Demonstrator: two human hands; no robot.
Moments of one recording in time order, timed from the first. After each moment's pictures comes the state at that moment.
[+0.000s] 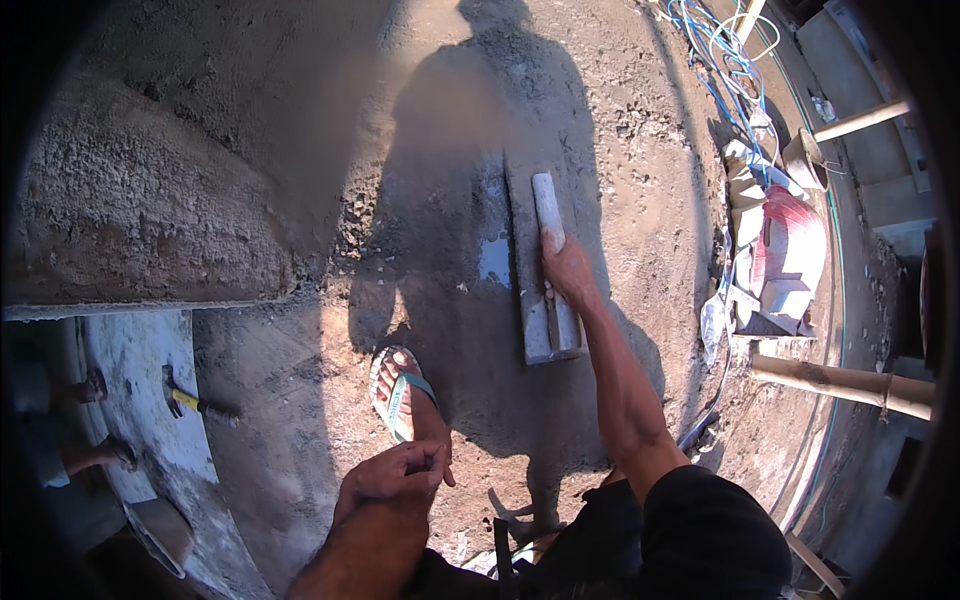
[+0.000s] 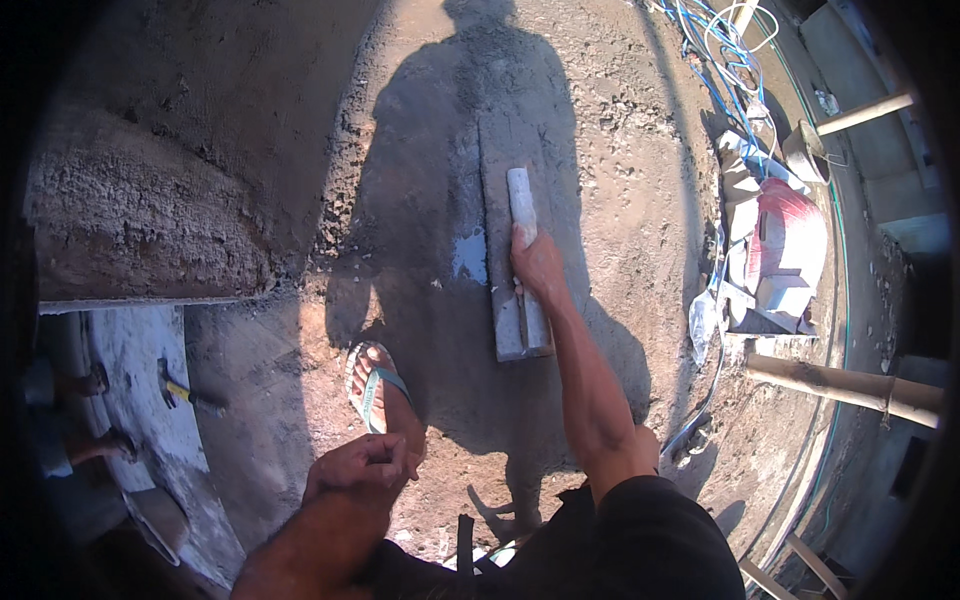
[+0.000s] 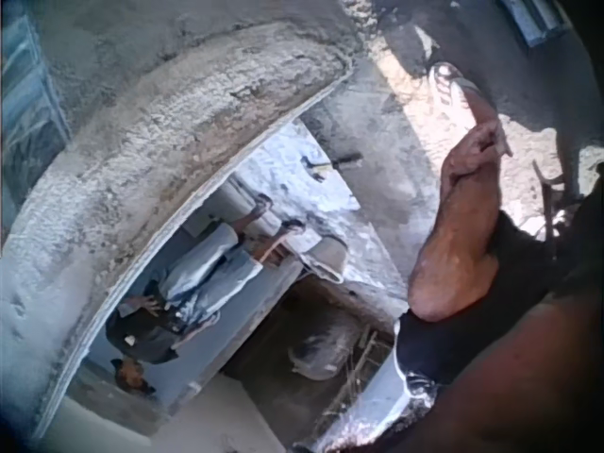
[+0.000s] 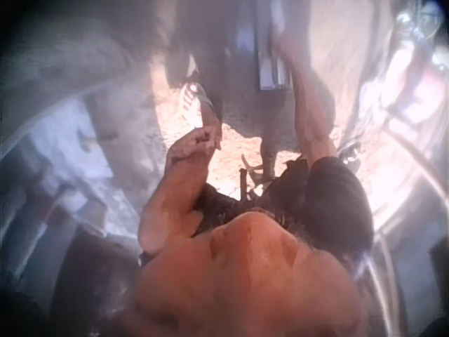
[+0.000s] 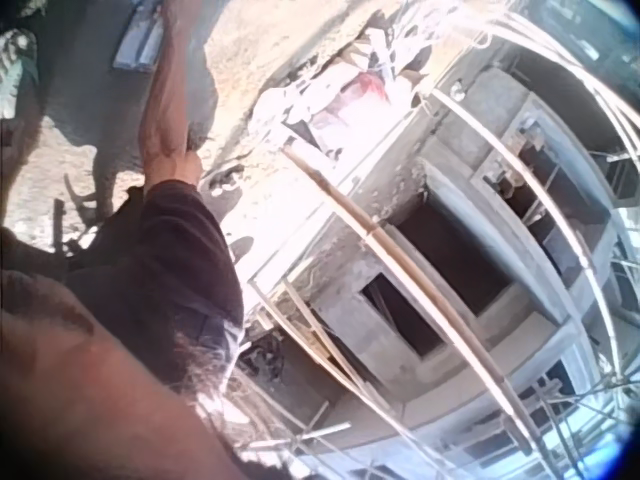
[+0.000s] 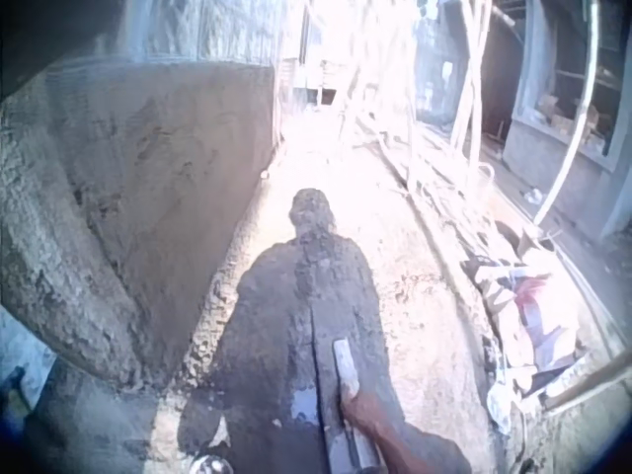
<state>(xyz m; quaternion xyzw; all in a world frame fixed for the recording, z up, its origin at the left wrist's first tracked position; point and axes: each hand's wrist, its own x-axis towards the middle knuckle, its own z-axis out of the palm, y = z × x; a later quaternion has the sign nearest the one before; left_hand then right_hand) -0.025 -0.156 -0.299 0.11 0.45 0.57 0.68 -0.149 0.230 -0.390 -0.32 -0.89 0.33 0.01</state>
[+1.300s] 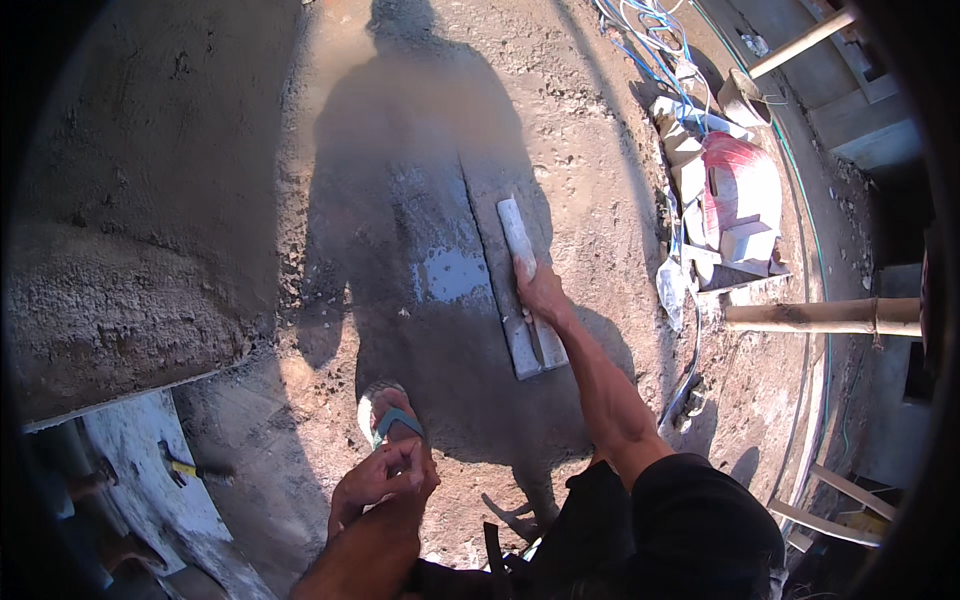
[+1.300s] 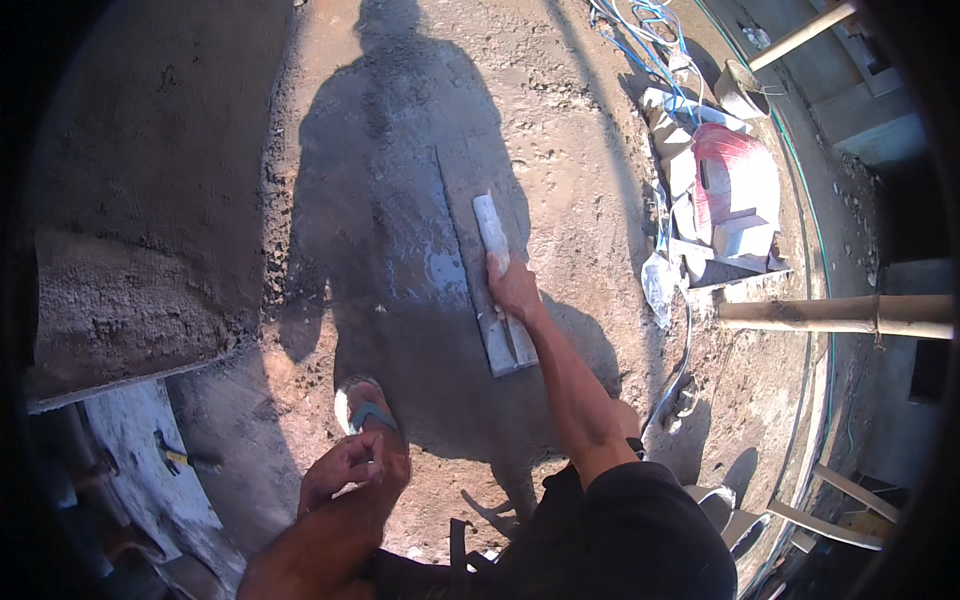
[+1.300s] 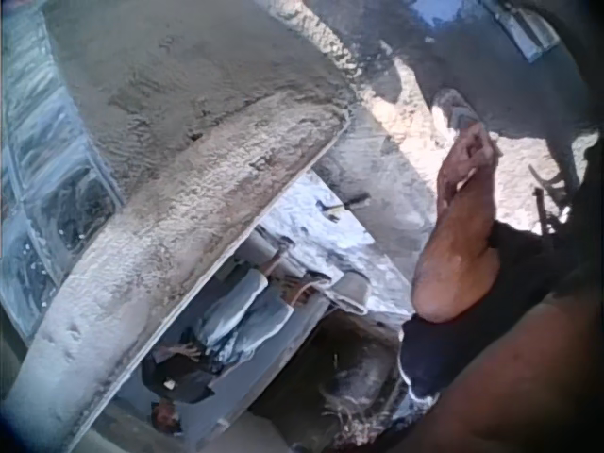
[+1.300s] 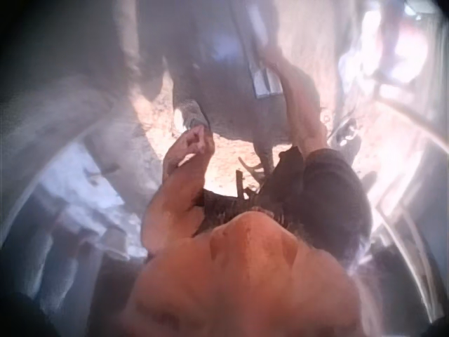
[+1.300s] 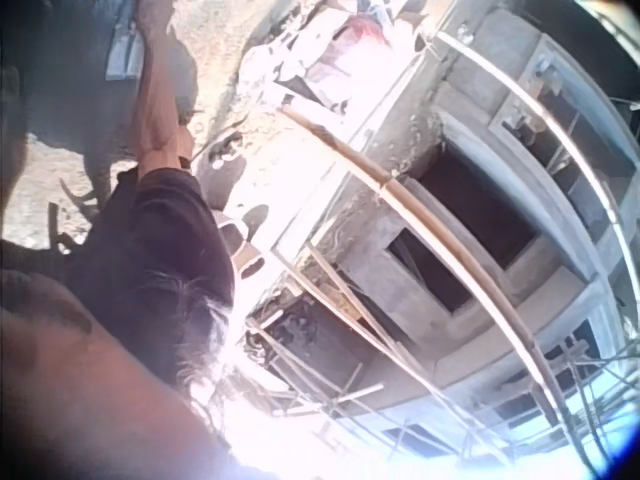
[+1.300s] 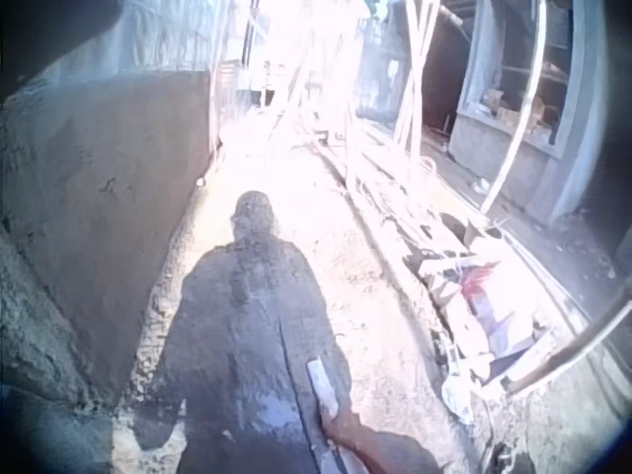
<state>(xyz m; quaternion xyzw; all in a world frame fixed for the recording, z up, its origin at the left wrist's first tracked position) -0.049 -0.109 -0.294 0.11 0.47 0.58 0.66 -0.068 0.282 -0.420 -0.41 -0.81 0.40 -0.08</state>
